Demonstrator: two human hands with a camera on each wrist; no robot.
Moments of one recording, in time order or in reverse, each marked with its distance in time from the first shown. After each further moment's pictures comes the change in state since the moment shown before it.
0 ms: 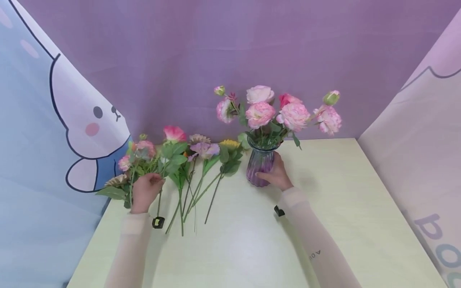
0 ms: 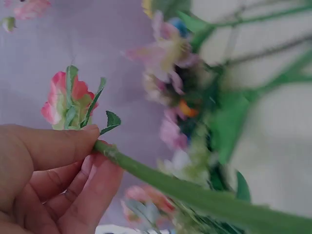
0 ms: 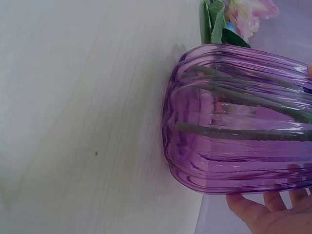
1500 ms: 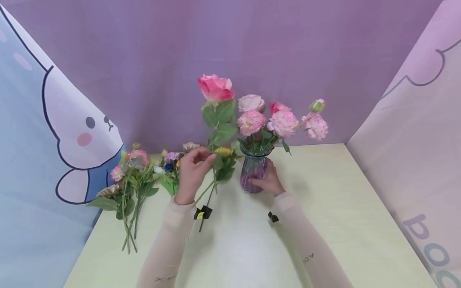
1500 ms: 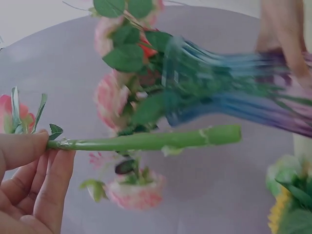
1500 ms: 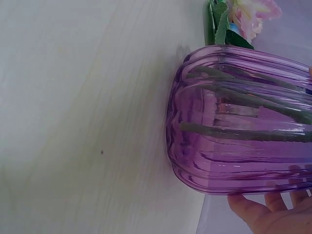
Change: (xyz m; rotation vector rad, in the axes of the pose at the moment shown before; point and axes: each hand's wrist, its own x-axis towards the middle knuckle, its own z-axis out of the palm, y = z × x) left_hand 0.008 0.195 0.036 -0.837 0.008 0.195; right_hand -0.003 0.000 0.002 -0.023 0.031 0.013
